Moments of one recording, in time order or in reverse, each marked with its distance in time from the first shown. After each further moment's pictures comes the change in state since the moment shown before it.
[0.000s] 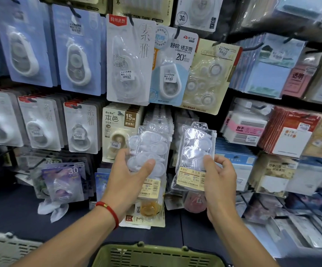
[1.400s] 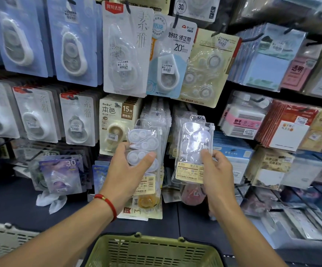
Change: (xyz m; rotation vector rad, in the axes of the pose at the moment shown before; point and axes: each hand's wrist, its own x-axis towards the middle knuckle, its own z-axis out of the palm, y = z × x) left_hand -0.002 -0.004 0.006 -0.148 -0.030 0.053; right_hand 0.000 -0.004 -0.013 -0.141 -0.103 0.008
